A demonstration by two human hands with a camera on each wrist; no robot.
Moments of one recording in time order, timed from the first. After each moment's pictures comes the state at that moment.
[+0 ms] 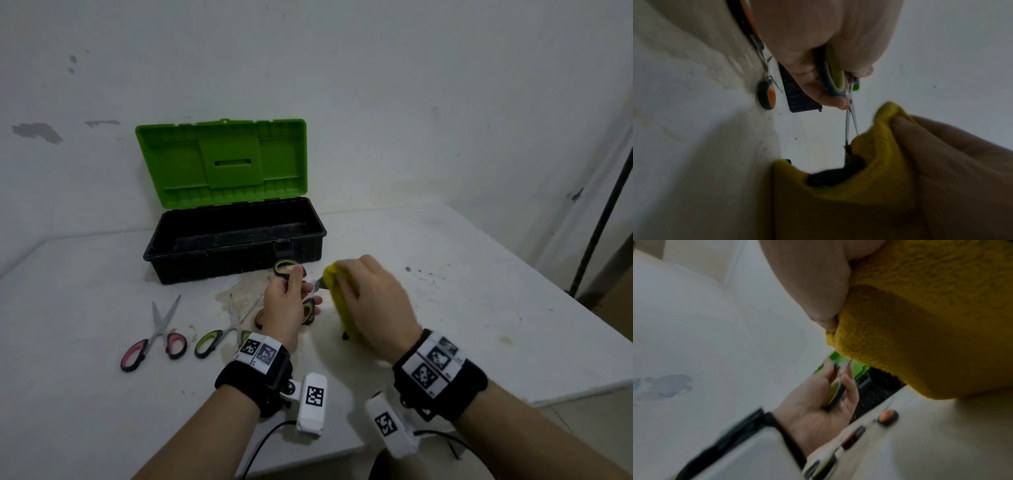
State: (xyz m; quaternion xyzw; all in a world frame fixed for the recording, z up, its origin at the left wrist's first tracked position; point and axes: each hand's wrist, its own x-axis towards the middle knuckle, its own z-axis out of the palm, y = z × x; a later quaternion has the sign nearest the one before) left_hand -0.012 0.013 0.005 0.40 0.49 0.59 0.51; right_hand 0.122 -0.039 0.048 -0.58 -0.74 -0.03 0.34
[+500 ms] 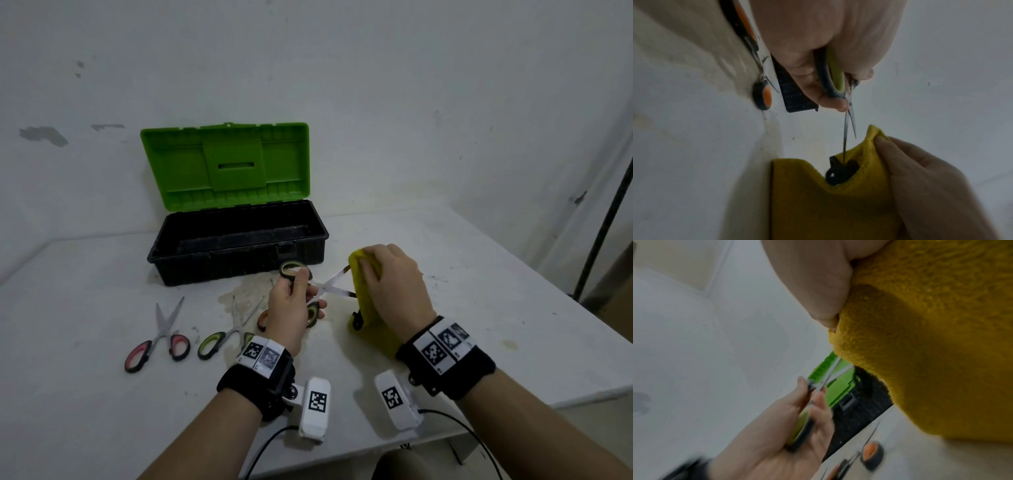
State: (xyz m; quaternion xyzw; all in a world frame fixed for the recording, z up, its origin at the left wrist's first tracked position) left_hand -0.012 0.012 0.006 0.41 0.48 0.58 0.52; right_hand 0.146 -0.015 0.053 -0.64 -0.67 -0.01 0.38
